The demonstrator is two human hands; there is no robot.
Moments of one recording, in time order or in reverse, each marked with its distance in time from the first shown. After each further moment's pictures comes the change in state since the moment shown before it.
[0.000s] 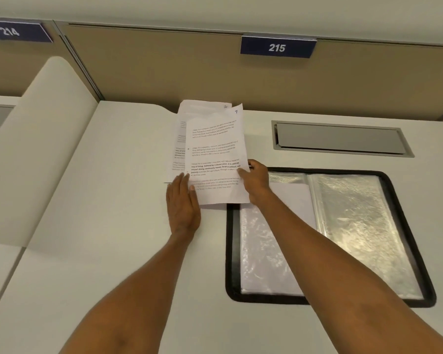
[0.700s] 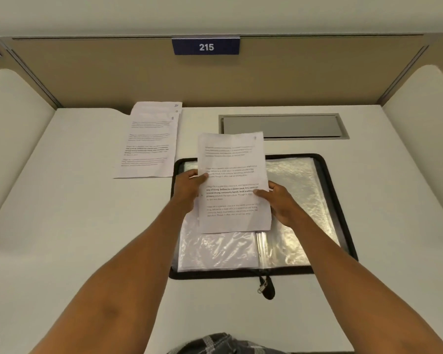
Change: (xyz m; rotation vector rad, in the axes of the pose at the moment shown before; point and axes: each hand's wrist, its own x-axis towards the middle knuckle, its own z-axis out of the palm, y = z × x) left_hand -0.029 0.159 0.087 -0.718 -0.404 -0.599; right_hand -0.049 0.059 -0.267 0.151 -0.289 0.177
